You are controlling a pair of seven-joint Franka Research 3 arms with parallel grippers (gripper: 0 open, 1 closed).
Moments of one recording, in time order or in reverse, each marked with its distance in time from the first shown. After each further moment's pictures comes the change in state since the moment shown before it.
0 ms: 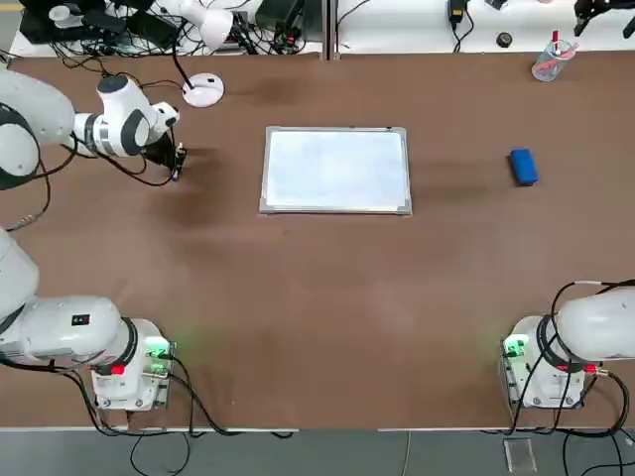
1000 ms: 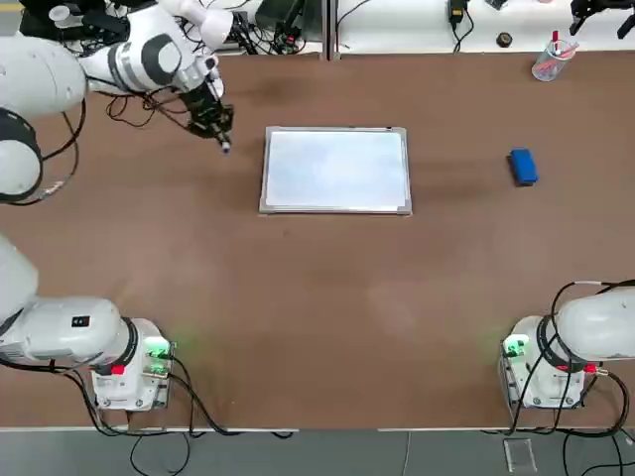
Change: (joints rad) left arm -0.031 -0.035 -0.229 0.356 -0.377 -0.616 -0.412; right arm 0.000 0.000 -0.002 0.000 0.035 0.004 0.000
